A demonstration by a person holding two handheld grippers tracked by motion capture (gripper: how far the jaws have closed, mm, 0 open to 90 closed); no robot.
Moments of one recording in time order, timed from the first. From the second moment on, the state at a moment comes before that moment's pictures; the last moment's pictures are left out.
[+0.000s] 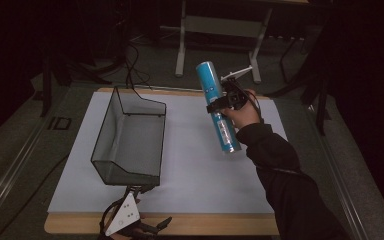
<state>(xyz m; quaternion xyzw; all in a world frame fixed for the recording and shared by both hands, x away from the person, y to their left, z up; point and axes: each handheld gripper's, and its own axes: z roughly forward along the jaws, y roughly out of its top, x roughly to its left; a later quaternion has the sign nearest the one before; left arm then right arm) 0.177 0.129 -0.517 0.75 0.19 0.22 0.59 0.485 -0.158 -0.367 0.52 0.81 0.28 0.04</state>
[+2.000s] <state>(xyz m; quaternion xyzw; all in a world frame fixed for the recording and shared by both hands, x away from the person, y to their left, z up) 0.168 0.138 -0.508 0.72 0.23 0.30 0.58 0.434 0.008 -0.445 0.54 0.69 0.49 -0.04</state>
